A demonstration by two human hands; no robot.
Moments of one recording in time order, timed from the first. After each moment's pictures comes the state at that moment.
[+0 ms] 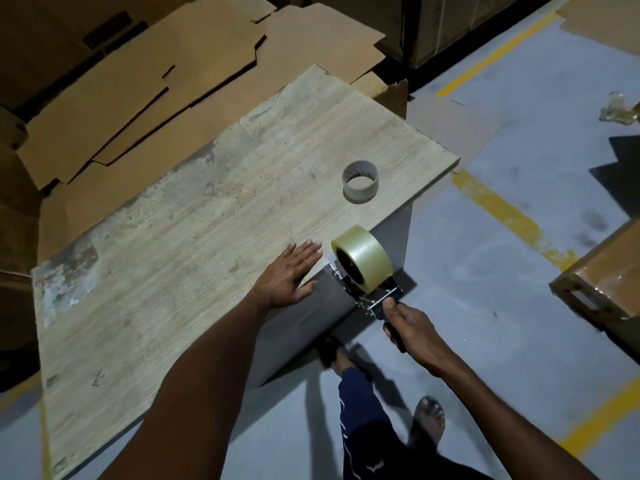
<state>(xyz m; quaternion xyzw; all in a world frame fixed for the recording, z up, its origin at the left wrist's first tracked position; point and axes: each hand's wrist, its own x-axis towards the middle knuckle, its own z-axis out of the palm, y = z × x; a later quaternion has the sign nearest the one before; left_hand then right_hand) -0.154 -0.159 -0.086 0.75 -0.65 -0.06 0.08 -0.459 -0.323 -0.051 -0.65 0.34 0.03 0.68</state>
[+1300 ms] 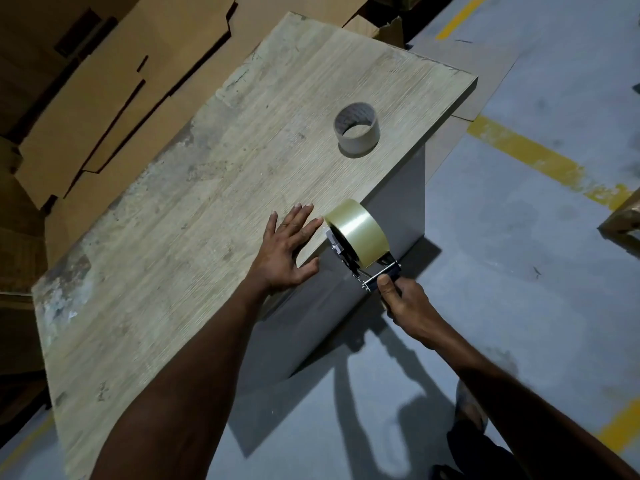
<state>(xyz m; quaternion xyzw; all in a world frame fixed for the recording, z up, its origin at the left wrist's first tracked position) -0.150 -0.157 -0.094 0.79 -0.60 -0.06 0.11 -0.416 -0.284 -0.156 -0.67 0.35 -0.05 0.65</state>
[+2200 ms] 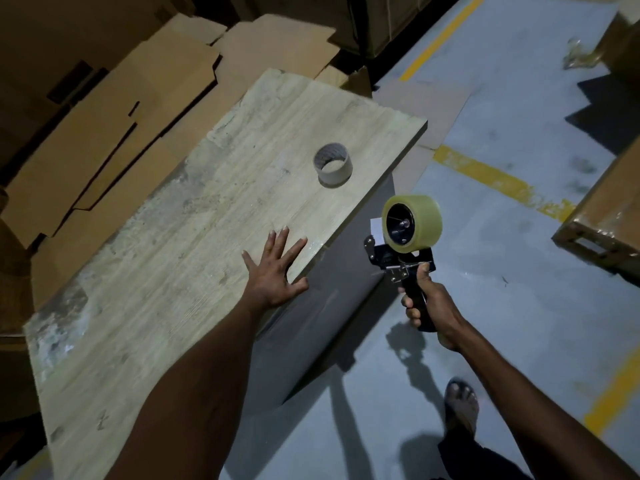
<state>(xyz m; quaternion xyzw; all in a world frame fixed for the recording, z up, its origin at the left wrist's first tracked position) -0.165 -0.162 -0.070 0.86 -0.49 -0.13 -0.03 -0.475 -0.329 -0.099 -0.39 0.43 -0.09 0.81</state>
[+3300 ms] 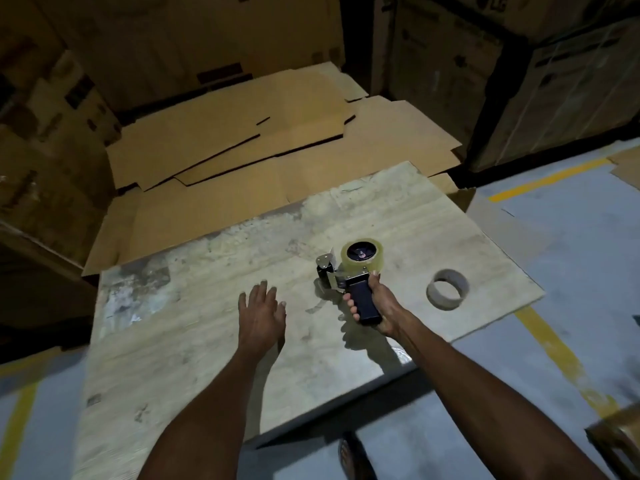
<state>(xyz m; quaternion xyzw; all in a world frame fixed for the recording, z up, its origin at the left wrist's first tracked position) -0.036 -0.033 -0.020 0.97 -0.21 0.02 0.10 -0.136 -0.294 0.041 -0.41 0.34 0.15 0.83</state>
